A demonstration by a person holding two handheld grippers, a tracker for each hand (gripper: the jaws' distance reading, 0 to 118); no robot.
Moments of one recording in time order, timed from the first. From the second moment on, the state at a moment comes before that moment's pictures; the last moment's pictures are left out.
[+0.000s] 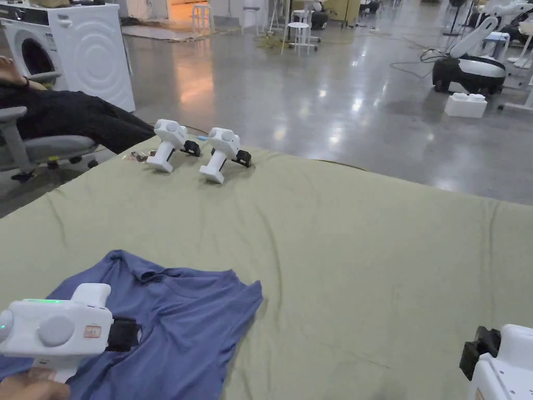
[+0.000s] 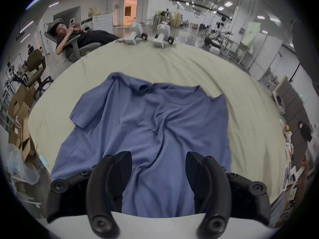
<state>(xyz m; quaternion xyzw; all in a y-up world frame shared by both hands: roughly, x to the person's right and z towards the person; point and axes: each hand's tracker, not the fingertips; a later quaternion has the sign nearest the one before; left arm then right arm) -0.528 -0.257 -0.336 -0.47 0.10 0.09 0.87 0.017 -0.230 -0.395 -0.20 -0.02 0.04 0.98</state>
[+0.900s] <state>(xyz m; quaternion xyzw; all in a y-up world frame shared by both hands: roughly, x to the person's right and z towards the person) -0.514 -0.273 -0.344 -0.39 0.12 0.08 0.91 0.018 -0.236 -0.386 -0.22 -0.02 0.04 0.97</state>
